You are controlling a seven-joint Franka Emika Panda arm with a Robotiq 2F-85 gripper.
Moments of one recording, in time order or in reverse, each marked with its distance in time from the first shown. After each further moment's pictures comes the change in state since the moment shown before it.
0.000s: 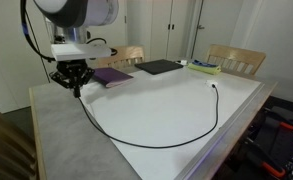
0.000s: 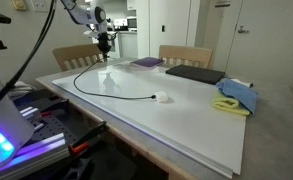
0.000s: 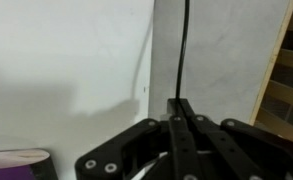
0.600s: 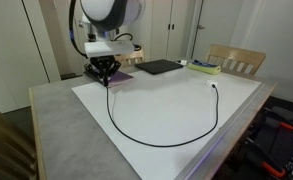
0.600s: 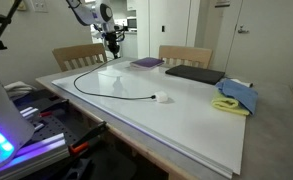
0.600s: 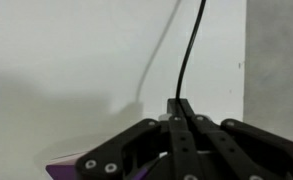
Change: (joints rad) arm -0.003 -0.174 -0.126 -0.307 -0.043 0.136 0.196
